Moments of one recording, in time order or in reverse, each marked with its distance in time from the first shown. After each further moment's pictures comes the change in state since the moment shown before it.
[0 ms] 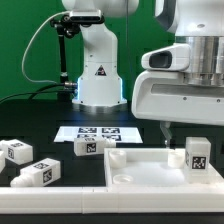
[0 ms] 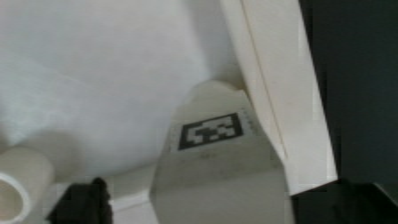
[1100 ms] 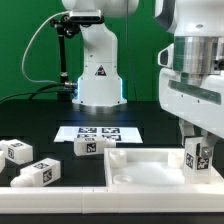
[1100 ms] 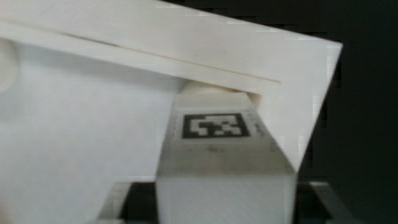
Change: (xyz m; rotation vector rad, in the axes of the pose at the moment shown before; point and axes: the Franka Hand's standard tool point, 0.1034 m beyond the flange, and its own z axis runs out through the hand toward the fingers) arm 0.001 0.000 0.001 0.003 -0.001 1.156
